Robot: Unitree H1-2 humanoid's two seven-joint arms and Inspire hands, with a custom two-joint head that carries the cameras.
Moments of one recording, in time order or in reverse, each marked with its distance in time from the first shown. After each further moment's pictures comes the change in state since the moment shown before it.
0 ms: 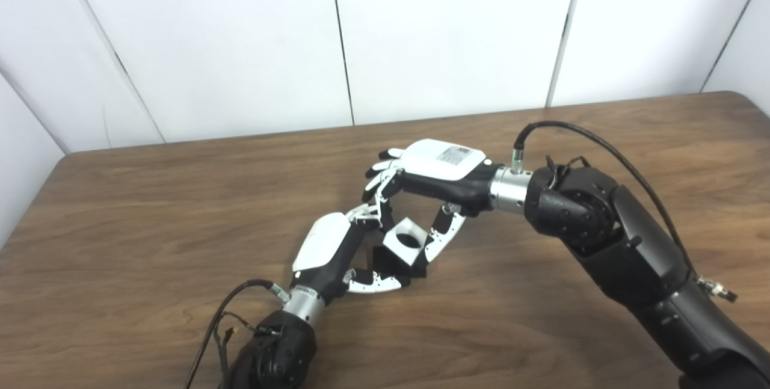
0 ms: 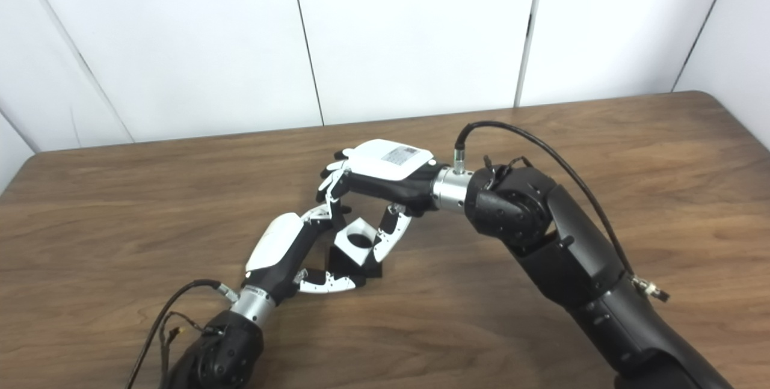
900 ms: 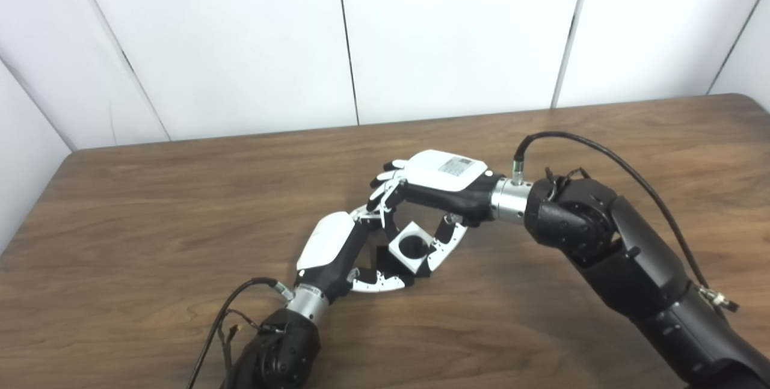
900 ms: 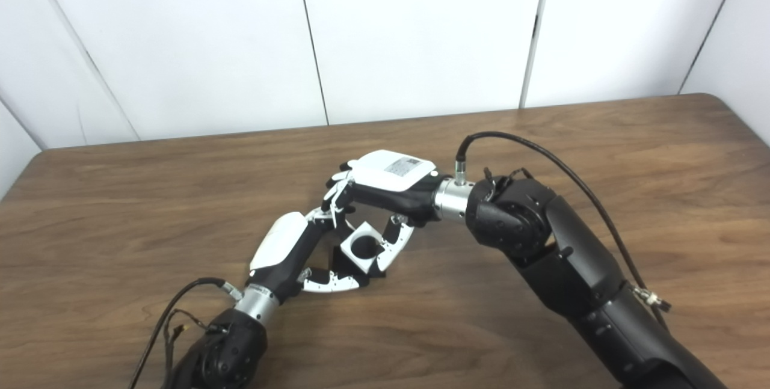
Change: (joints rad) left arm 0.000 -0.002 -0.002 -0.003 0.000 0.012 -0.001; right arm 0.021 0.009 0.034 0.038 -0.022 -0.017 -0.048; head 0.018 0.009
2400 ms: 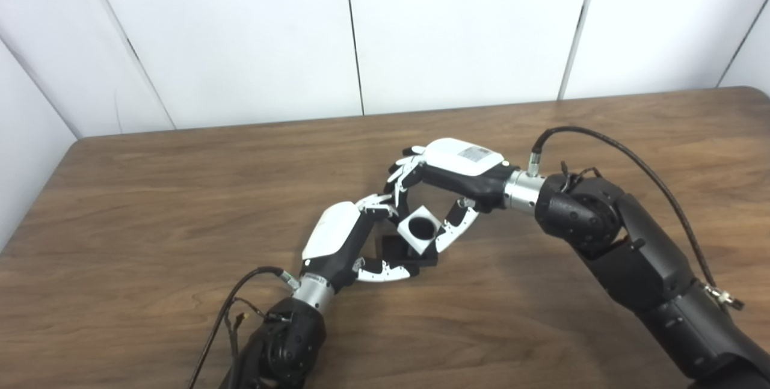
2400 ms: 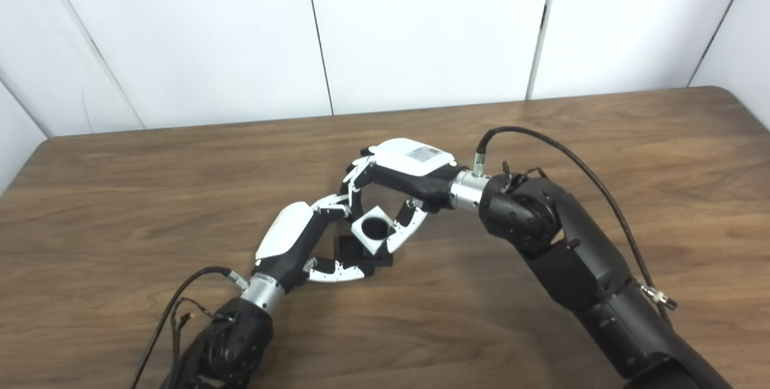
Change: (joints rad) left arm 0.000 -0.004 -0.004 -0.002 0.000 0.007 0.003; right arm 0.020 -0.003 -0.040 0.094 0.032 0.006 -0.075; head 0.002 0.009
